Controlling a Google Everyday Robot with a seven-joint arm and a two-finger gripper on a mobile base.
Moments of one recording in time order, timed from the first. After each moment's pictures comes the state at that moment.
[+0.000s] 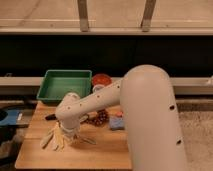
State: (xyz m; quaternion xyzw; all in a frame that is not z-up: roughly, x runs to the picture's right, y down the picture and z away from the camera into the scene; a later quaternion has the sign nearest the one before) arm -0.174 0.266 0.785 -0.41 0.06 0.27 0.87
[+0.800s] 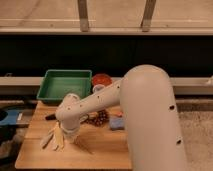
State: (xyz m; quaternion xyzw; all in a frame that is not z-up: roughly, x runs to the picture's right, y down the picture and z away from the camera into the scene) arm -0.173 0.268 0.785 -0.41 0.05 0.27 0.87
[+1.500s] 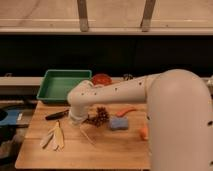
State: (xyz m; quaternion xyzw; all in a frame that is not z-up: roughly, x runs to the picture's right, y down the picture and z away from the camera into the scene) arm -0.141 0.185 0.768 -0.40 -0.01 0.29 0.87
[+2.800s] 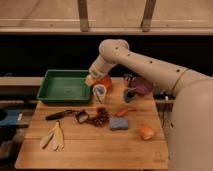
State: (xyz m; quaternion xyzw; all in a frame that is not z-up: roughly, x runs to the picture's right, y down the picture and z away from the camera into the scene) arm -0.071 -0.037 0.759 -0.33 -0.14 0.37 0.86
